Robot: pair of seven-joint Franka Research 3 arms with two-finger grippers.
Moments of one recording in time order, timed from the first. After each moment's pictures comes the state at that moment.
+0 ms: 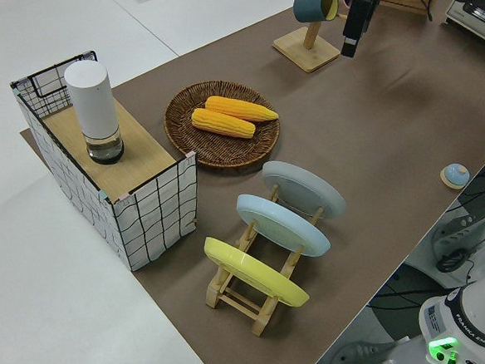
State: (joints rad) left arm 0.02 -0.10 -0.04 -1.64 0.00 1.44 -0.33; right arm 0.21 0.45 0.05 -1.67 -1.76 1.88 0.50
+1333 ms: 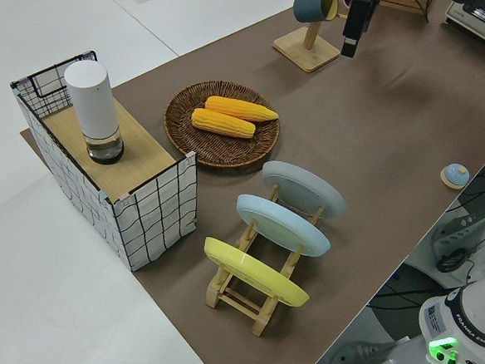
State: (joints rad) left arm 0.02 -0.10 -0.04 -1.64 0.00 1.44 -0.33; right arm 0.21 0.46 0.06 -1.67 -1.76 1.89 0.57
